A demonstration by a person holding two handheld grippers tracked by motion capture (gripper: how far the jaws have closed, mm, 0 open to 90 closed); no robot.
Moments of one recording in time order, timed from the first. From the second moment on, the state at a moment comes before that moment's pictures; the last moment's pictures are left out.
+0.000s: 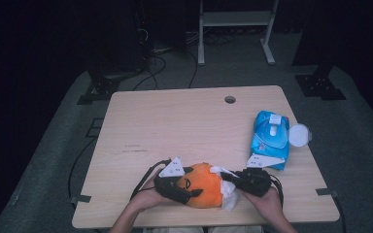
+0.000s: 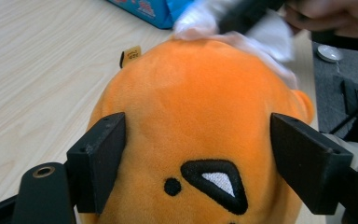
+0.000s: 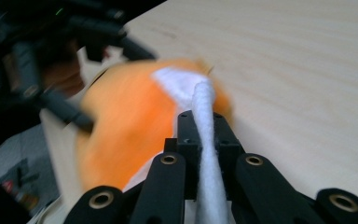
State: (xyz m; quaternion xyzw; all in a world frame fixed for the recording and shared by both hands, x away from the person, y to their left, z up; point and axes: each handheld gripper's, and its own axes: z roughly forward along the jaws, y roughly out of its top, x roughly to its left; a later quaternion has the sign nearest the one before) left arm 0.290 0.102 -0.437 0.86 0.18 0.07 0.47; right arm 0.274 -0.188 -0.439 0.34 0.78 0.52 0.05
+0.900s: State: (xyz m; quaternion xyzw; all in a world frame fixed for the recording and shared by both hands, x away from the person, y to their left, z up) left arm 0.292 0.118 -0.434 0.84 0.20 0.07 0.49; right arm 0.269 -0.148 -0.419 0.26 0.82 0.50 0.11
